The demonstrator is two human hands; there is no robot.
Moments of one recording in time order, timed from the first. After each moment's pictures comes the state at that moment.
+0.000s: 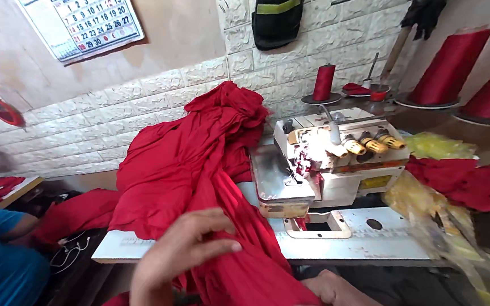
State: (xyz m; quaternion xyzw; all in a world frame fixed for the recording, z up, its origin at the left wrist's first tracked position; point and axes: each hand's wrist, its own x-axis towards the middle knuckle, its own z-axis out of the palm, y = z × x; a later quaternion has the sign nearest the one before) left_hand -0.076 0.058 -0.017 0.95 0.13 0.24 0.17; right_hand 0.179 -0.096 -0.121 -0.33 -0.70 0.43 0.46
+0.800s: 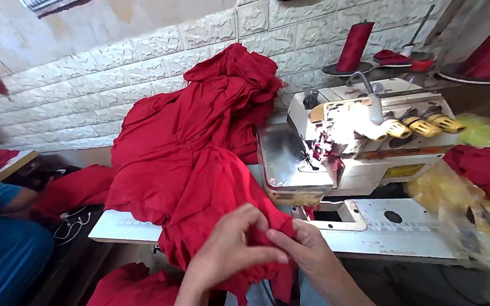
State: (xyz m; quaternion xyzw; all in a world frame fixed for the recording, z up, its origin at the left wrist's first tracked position) left_hand -0.029 0.051 -0.086 0.88 0.22 0.27 0.34; right_hand 0.140 -0.027 -0.144 -0.39 -0.50 0.39 0.67
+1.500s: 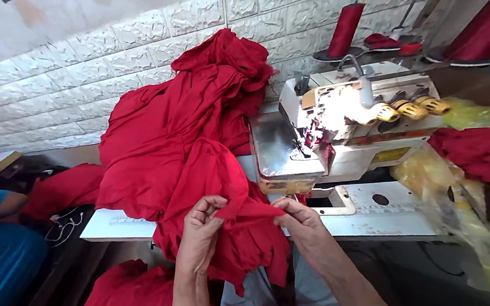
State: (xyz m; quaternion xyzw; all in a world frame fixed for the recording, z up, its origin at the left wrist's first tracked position) left_hand -0.045 0.051 -0.121 0.54 0.20 0.51 0.64; right_hand 0.156 -0.018 -0.164 -0.33 -0.50 0.39 0.70
